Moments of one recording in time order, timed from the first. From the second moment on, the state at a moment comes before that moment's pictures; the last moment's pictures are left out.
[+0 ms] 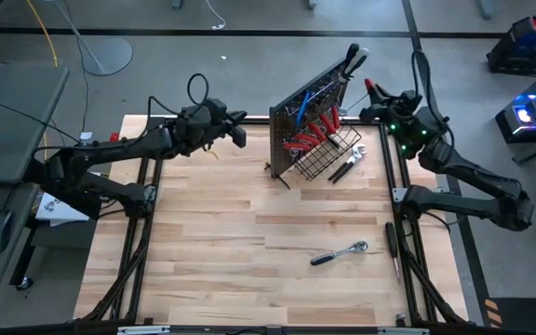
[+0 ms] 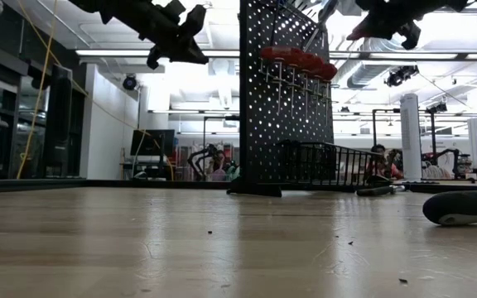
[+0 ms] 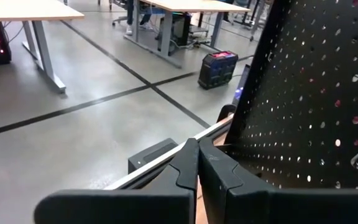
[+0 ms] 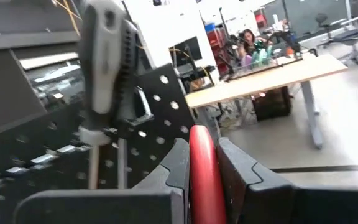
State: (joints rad) left arm 0.38 1.26 0.96 0.06 -0.38 -0.25; right arm -0.57 0.75 0.74 0.15 0.52 0.29
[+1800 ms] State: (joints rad) left arm 0.38 1.26 0.96 0.03 -0.43 -0.21; right arm -0.59 0.79 0.90 -0.36 0.48 0.08
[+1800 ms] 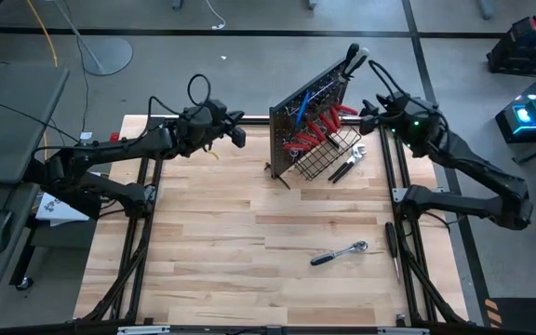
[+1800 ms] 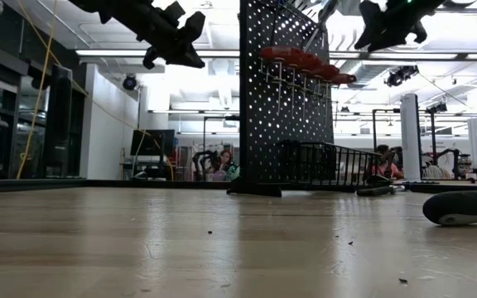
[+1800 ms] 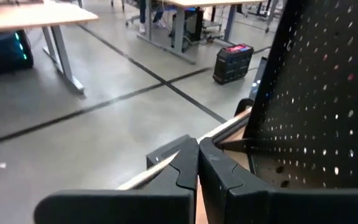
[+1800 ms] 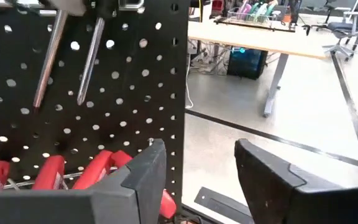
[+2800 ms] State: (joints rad) left arm 0.05 1.28 0.83 0.10 -0.44 -0.54; right arm -1.13 1.25 0.91 0.14 -0.43 0.31
